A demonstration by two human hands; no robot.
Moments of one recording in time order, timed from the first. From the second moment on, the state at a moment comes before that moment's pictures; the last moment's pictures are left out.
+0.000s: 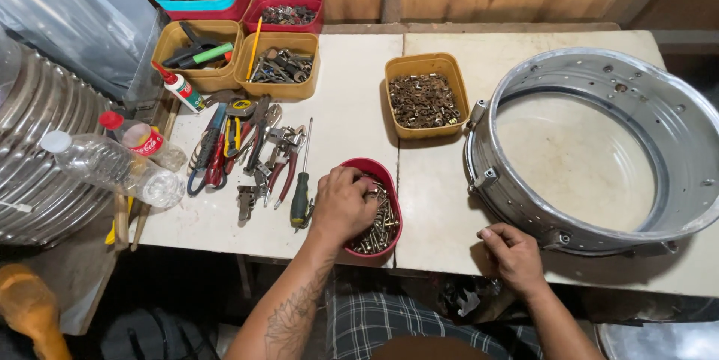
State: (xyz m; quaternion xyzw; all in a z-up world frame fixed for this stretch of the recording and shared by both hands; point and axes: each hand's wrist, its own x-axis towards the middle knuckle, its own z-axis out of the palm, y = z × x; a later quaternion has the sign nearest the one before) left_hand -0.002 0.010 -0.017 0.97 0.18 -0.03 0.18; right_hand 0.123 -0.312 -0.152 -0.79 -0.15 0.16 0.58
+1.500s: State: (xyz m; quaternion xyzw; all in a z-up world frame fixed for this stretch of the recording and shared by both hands) left_hand 0.004 0.007 -0.007 0.98 0.14 -0.08 0.08; right_hand 0.123 -0.311 -0.149 -0.81 -0.16 0.15 0.54
